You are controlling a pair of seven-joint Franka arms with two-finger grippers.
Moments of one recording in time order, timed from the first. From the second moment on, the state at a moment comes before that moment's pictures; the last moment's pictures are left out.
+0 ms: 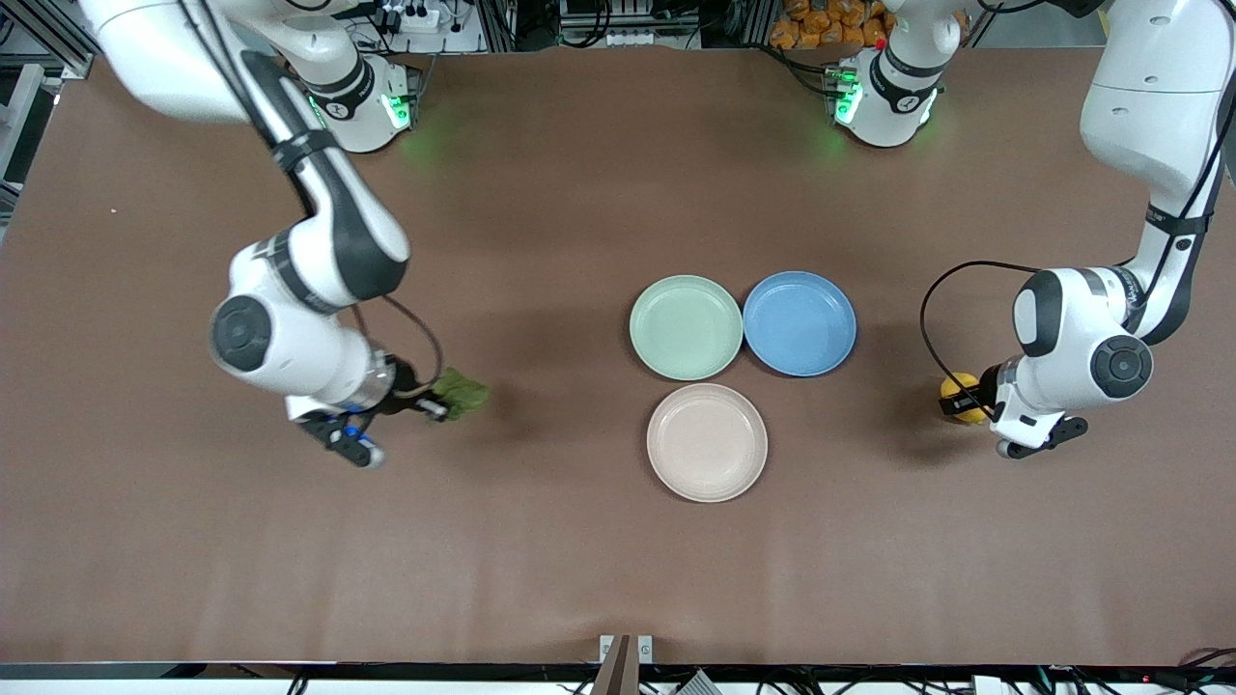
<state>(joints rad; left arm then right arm) 0.15 0.57 -0.10 -1.87 0.10 2.30 -0.36 0.14 0.52 0.29 -1.58 0.14 2.15 0.88</state>
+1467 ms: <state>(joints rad) -0.10 0.57 -0.31 -1.65 0.04 2.31 -0.66 0.76 0.68 0.12 -1.56 0.15 2.50 1.39</state>
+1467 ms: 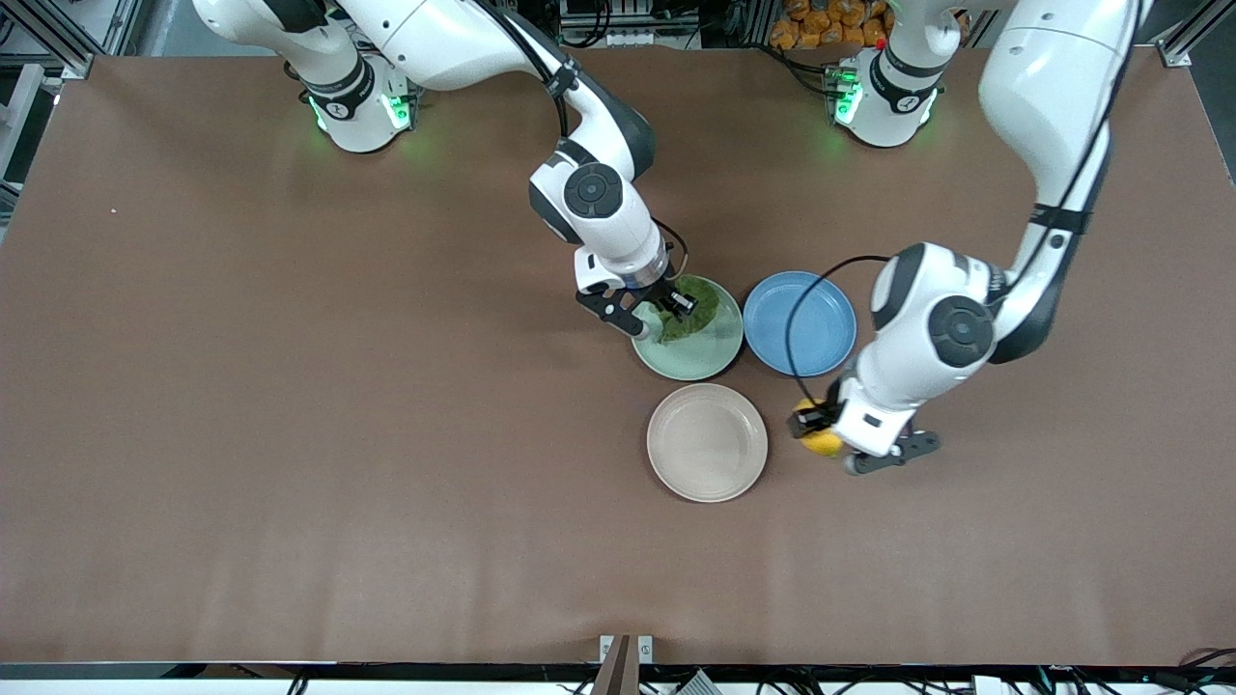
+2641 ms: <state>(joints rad) -0.25 0.78 -0.29 -1.52 0.00 2.53 -0.67 0.32 0.23 0.10 -1.30 0.12 1.59 0.78</state>
